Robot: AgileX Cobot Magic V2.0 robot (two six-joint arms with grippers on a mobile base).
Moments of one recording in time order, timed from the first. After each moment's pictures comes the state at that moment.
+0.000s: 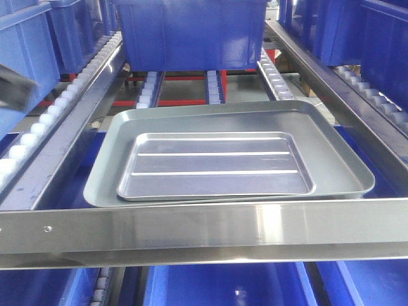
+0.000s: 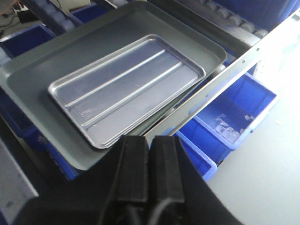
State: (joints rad) left arm -0.76 0.67 -0.36 -0.12 0.10 0.22; right arm 0.33 0.63 -0.36 -0.09 0.21 0.32
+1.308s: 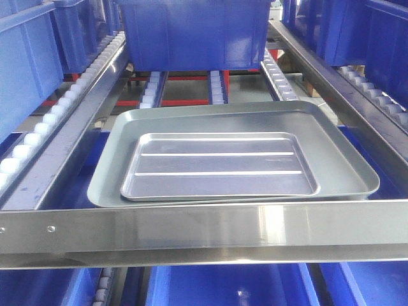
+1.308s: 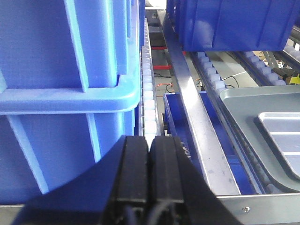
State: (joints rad) left arm -0.08 -0.01 0.03 -0.19 0.06 0.25; right arm 0.33 0.63 -0.36 -0.09 0.20 0.32
